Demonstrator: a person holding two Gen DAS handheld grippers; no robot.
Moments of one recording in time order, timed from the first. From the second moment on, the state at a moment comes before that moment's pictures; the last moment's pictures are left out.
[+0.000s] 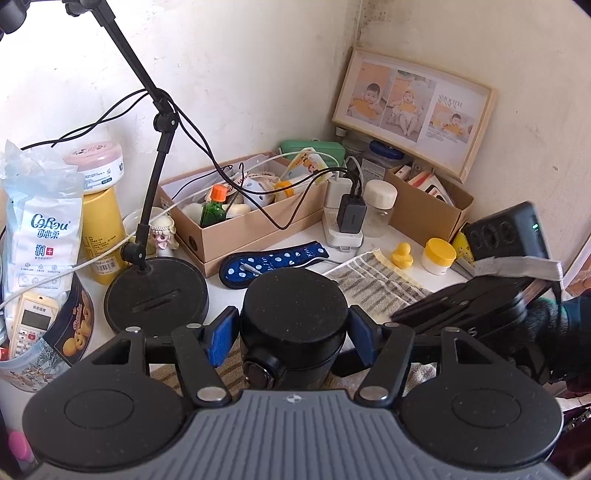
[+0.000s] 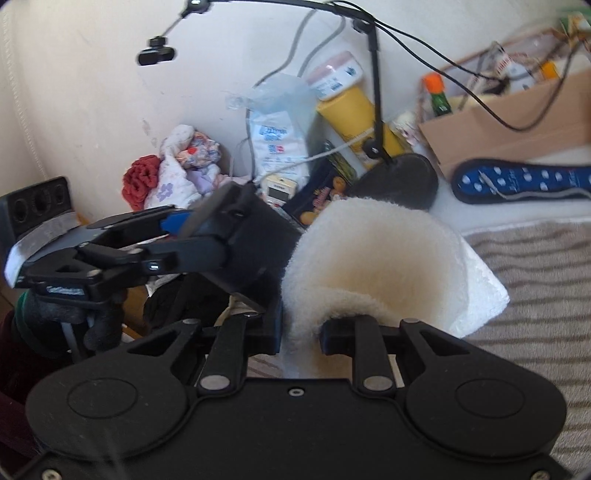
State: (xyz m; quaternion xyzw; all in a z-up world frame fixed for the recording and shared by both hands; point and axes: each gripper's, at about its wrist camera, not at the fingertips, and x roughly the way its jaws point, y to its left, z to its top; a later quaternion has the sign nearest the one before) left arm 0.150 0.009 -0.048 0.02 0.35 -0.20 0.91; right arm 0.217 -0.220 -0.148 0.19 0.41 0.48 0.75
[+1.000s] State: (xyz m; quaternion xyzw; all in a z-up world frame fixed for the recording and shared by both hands) left arm 0.148 0.009 -0.049 0.03 0.35 -0.20 0.92; right arm 0.219 -0.235 -0.199 0.34 0.46 0.44 0.70
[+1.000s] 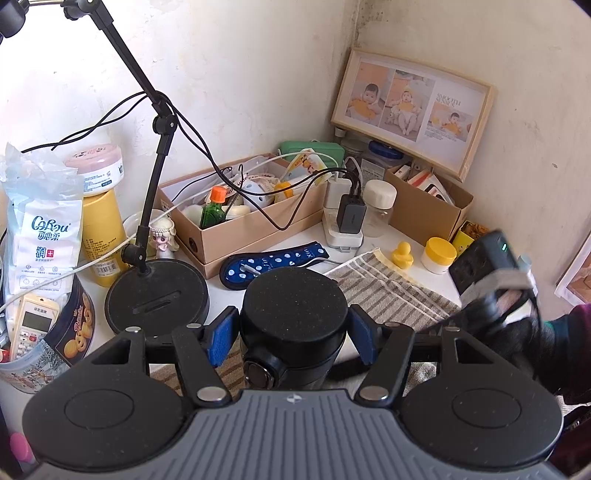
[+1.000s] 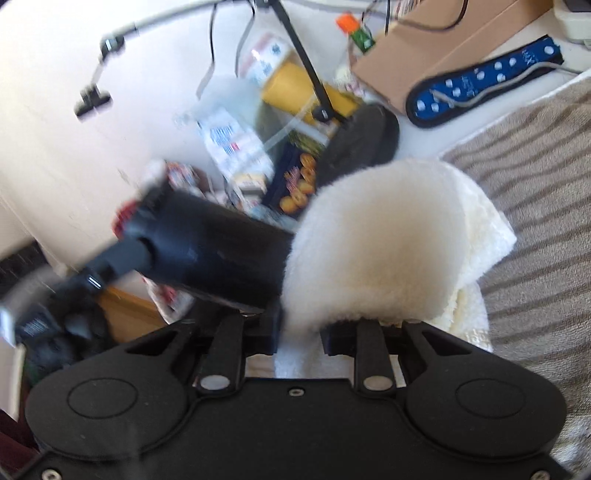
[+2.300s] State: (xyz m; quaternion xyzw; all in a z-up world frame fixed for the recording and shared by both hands) left arm 0.148 0.013 -0.050 0.02 0.35 -0.21 0.91; right arm 0.229 -0.240 -0.184 0.45 0.42 0.40 0.68
